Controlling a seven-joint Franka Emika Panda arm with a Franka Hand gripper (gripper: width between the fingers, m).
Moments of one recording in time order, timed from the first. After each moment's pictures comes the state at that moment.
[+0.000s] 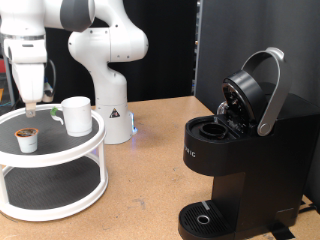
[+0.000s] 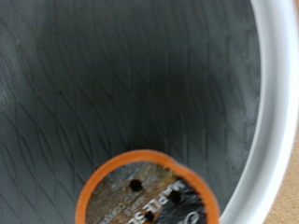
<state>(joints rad) -0.09 -0.52 -0.56 -2.65 -0.42 2.27 -1.30</state>
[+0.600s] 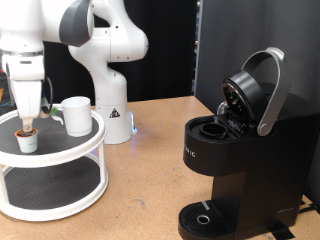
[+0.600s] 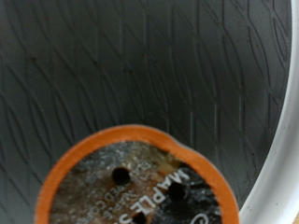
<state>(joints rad) -0.09 -0.41 -0.58 -2.66 -0.43 2.37 -1.29</state>
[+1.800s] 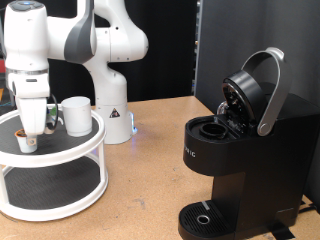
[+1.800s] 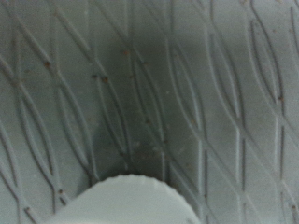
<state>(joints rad) -0.10 -0.33 -0.59 -2.72 -0.42 2.53 -1.29</state>
